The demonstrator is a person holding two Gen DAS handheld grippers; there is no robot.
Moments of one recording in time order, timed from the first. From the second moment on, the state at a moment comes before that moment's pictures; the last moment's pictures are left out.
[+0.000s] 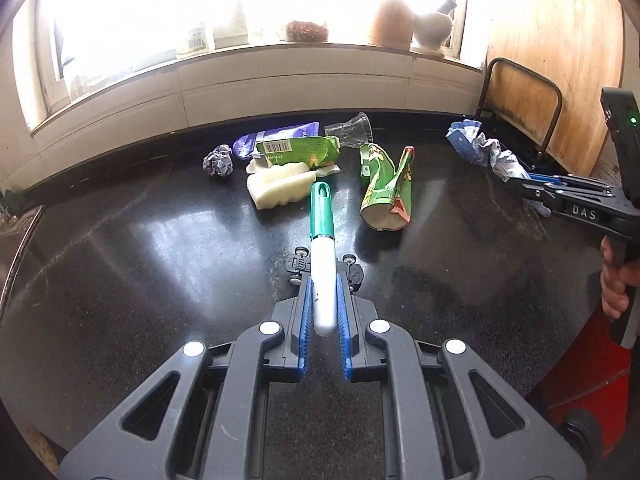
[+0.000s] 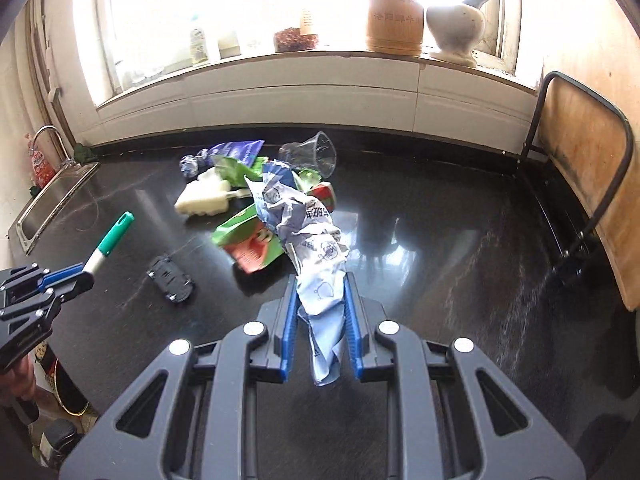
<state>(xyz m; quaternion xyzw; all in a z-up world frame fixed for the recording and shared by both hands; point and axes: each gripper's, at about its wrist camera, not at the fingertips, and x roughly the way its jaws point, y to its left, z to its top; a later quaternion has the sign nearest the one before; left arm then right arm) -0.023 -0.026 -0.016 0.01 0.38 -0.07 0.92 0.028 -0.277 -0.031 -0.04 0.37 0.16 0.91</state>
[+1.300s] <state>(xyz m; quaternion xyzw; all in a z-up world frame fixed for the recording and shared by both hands) -0.324 0.291 -0.078 -0.15 0.41 0.32 0.84 -0.206 0.188 -0.059 -0.16 0.36 0.58 0.72</state>
